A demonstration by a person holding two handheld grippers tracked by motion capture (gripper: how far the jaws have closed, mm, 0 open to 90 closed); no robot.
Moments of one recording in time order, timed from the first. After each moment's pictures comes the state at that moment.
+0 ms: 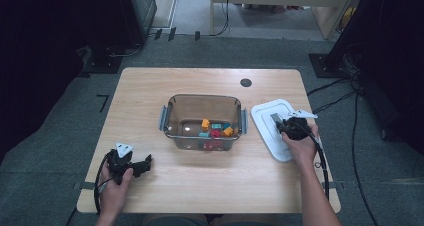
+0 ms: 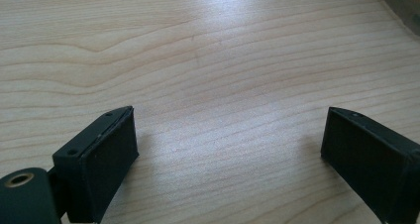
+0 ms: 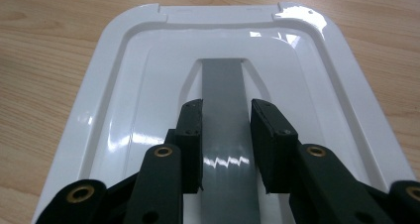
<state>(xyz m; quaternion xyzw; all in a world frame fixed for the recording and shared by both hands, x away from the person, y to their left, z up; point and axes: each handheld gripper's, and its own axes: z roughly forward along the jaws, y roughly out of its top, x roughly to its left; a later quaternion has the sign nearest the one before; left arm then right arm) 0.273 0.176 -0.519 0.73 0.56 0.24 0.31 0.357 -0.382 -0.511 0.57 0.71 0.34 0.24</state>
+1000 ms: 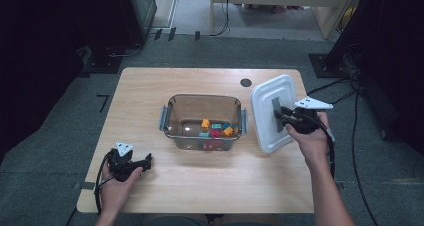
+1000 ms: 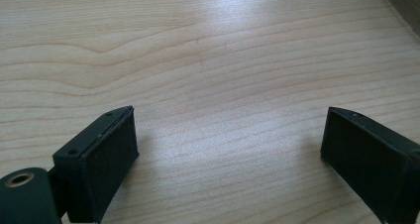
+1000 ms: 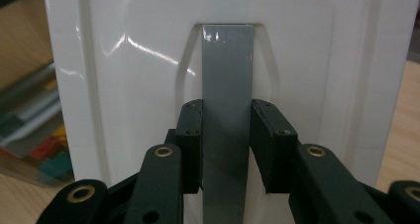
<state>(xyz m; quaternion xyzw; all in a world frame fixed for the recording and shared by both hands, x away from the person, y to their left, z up) 0.275 0.174 -0.519 0.72 0.57 0.25 0.31 0.331 -0.366 -0.413 0.47 0.74 0.42 0.23</state>
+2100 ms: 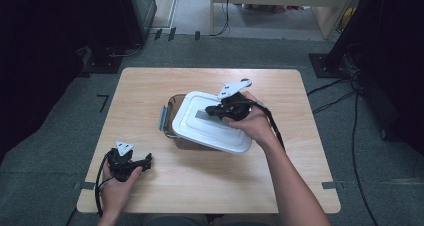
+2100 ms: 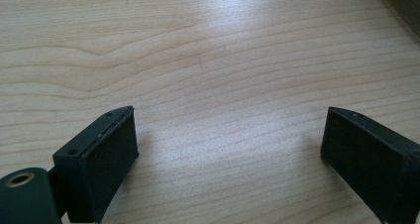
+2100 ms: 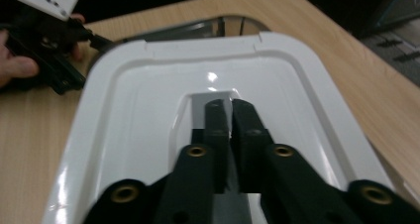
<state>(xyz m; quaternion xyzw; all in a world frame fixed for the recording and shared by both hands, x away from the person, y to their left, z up) 0.277 0.174 -0.519 0.72 0.57 0.24 0.31 0.376 -0.185 -0.377 0.22 0.87 0.44 0.09</state>
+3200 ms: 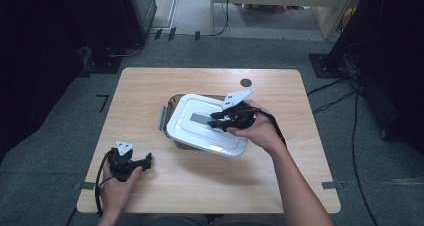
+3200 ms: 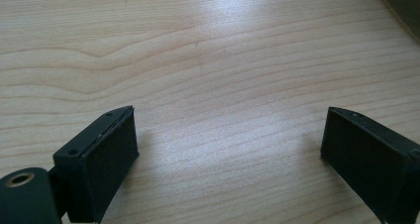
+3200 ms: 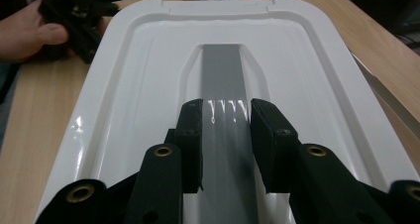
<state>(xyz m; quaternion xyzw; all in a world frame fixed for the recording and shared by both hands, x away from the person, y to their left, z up) 0.278 0.174 -0.519 0.72 0.57 0.24 0.31 0.361 -0.196 -0.388 0.18 0.88 0.43 0.07</state>
